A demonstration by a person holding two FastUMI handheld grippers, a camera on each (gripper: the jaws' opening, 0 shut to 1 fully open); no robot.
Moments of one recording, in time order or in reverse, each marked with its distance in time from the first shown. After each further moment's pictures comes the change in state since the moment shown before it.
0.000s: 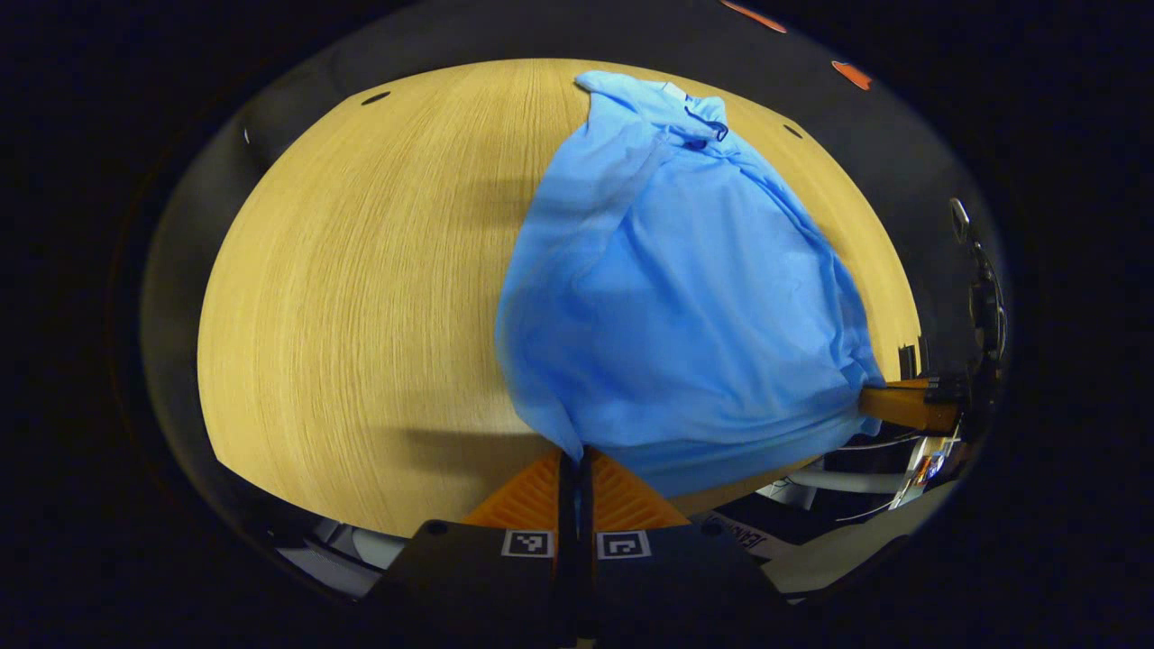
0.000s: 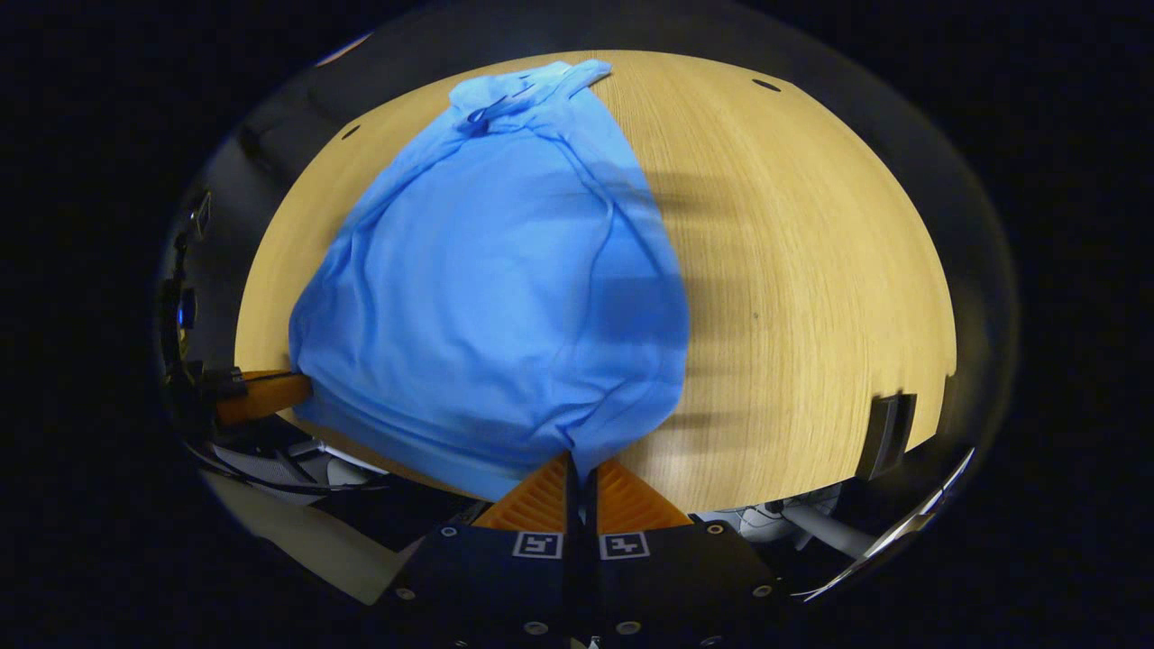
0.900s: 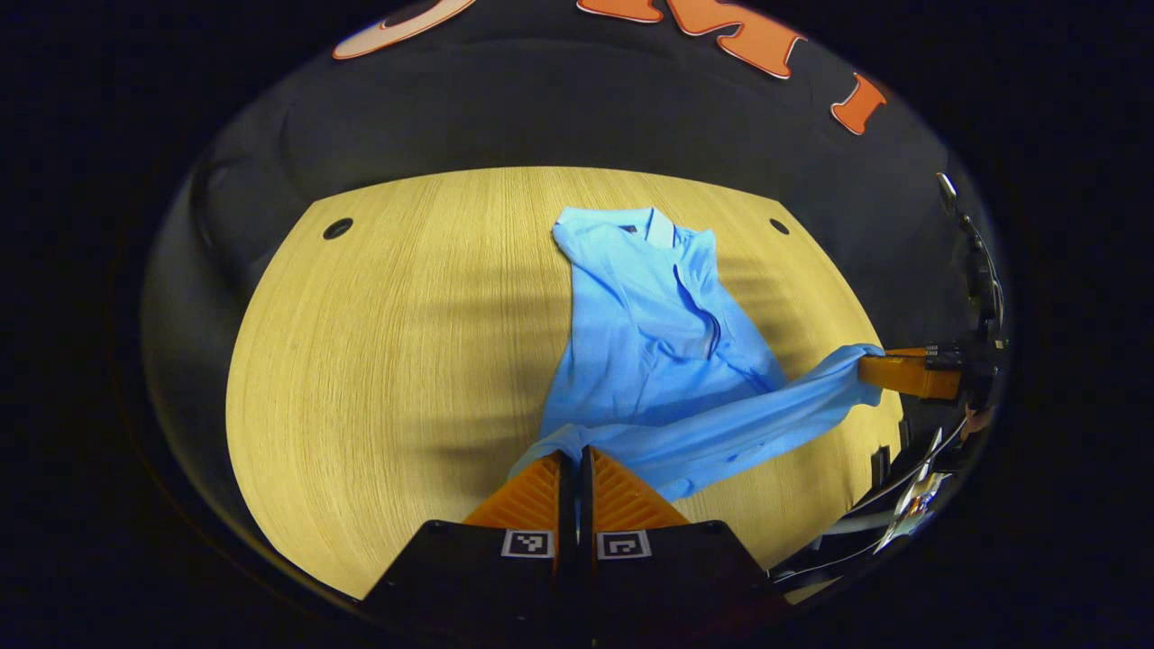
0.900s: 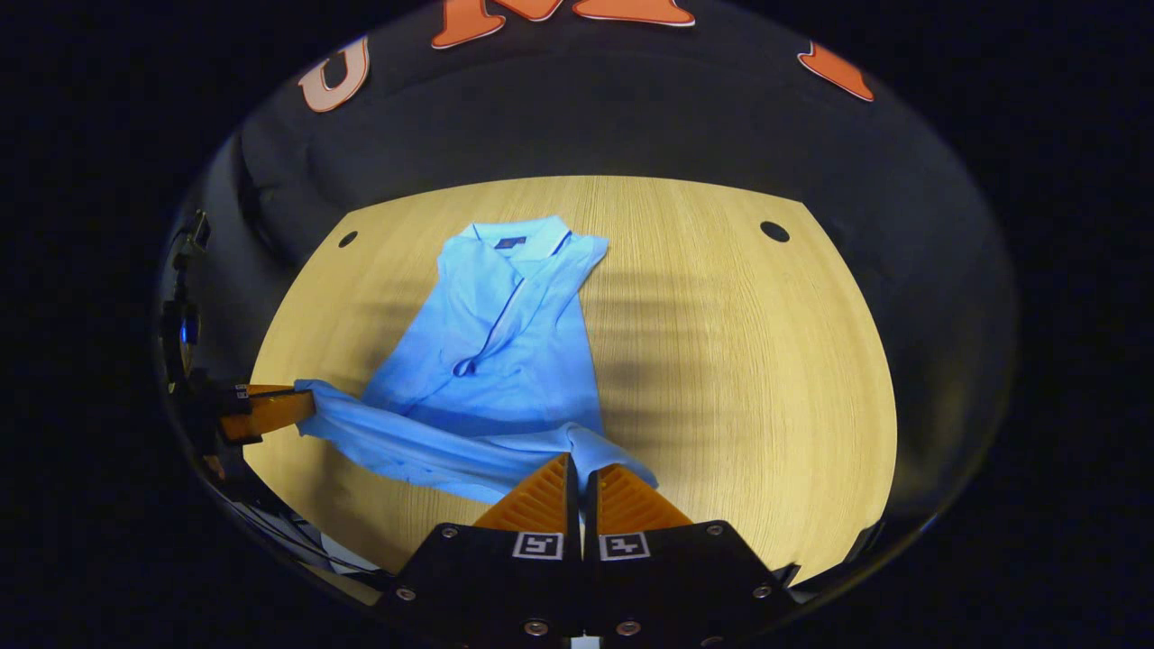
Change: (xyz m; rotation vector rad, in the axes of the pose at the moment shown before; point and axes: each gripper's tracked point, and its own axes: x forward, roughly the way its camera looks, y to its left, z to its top) left arm -0.026 0.004 0.228 0.072 -0.277 -0.011; right arm -0.040 -0.015 0.225 -0.066 -0.313 -0.035
